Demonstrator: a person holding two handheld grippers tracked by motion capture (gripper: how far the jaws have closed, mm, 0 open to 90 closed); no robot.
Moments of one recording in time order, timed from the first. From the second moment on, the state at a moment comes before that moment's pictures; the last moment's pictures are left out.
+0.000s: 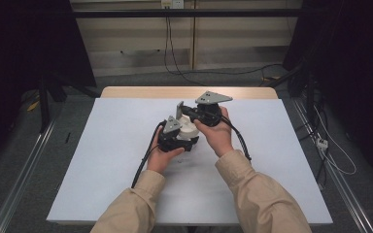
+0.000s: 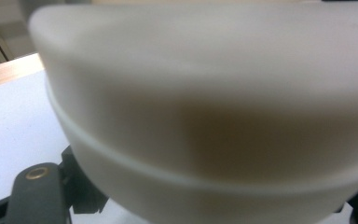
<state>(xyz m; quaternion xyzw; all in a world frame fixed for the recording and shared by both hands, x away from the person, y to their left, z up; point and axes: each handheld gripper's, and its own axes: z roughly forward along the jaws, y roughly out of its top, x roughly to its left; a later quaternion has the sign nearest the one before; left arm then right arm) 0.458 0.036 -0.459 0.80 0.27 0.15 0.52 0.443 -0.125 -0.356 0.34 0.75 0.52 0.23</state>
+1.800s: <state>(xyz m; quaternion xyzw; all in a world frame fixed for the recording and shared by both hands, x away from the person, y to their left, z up) 0.459 0.036 -0.460 0.80 0.27 0.15 0.52 0.465 -0.109 -0.362 0.33 0.75 0.52 0.22</state>
